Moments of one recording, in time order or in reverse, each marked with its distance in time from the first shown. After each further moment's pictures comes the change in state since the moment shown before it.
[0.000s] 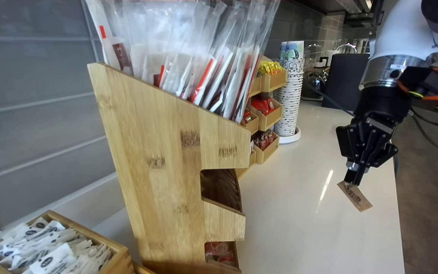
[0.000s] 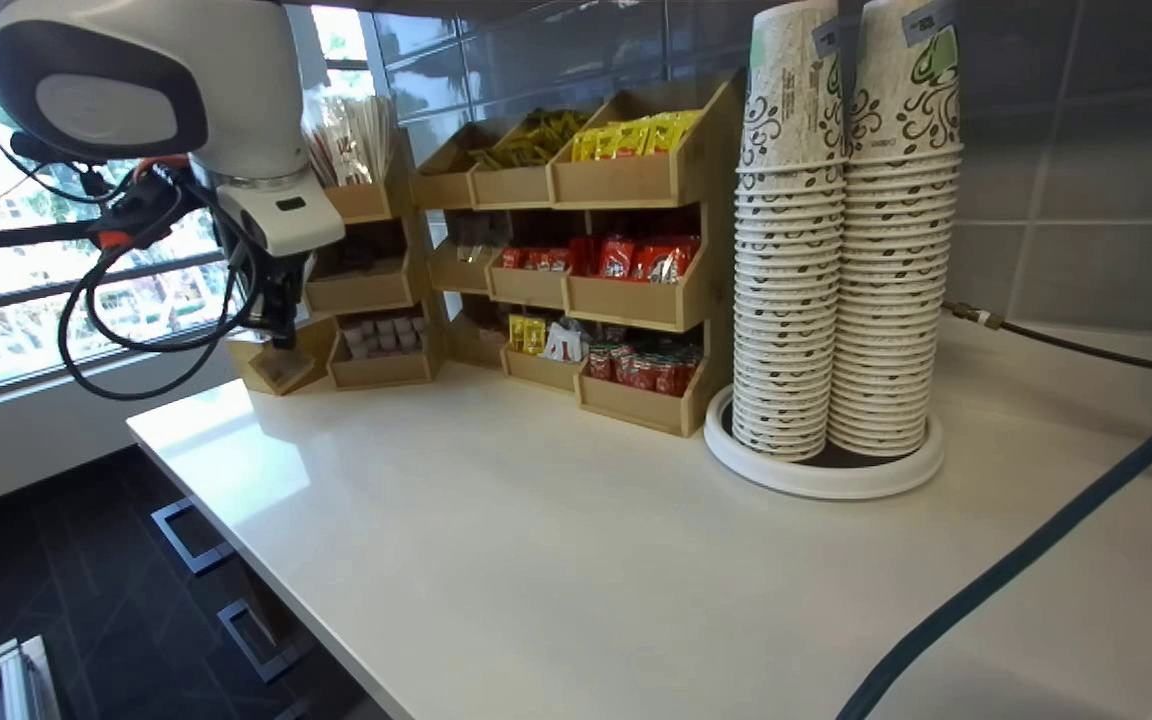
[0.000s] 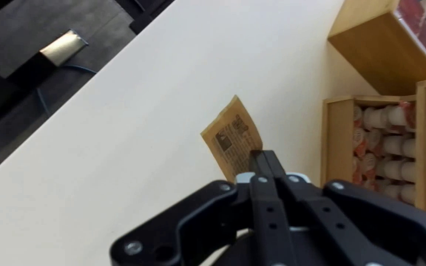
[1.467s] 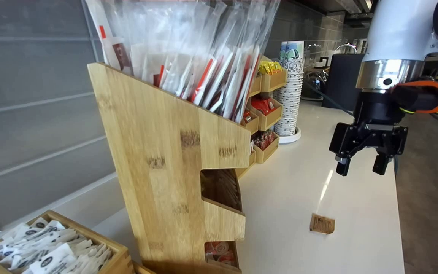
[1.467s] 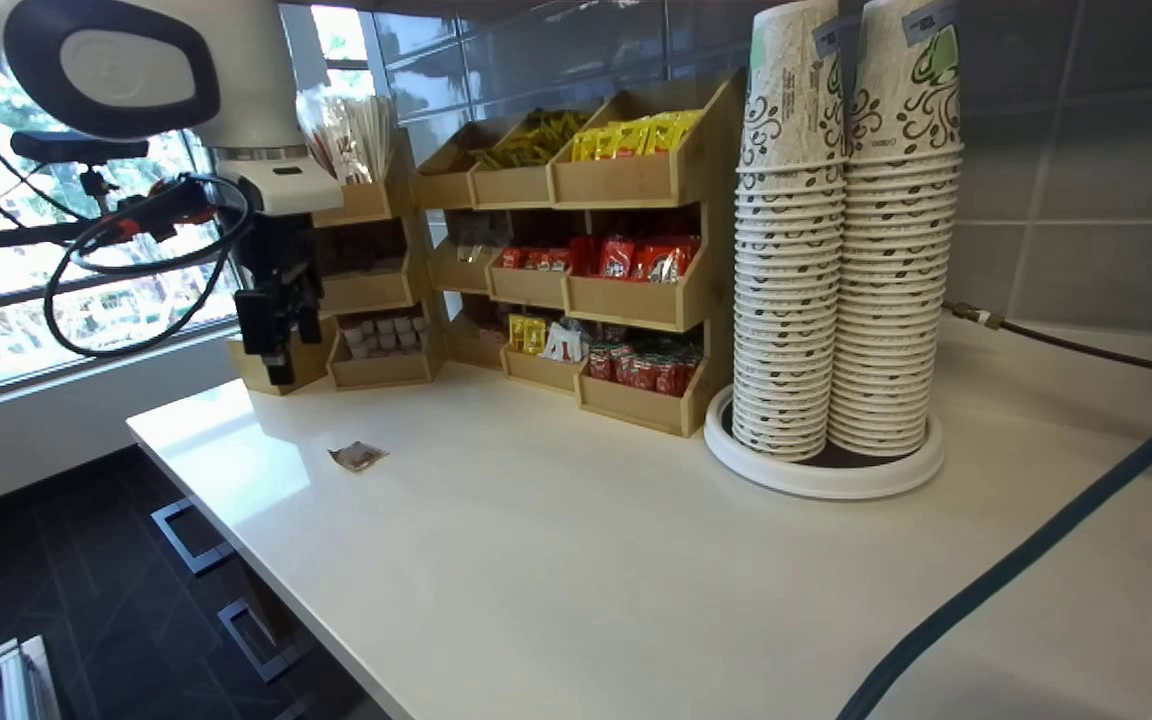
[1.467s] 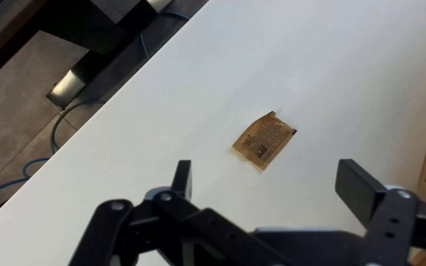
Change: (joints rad) arm -0.005 0.019 0.047 0.040 -0.396 -0.010 0.250
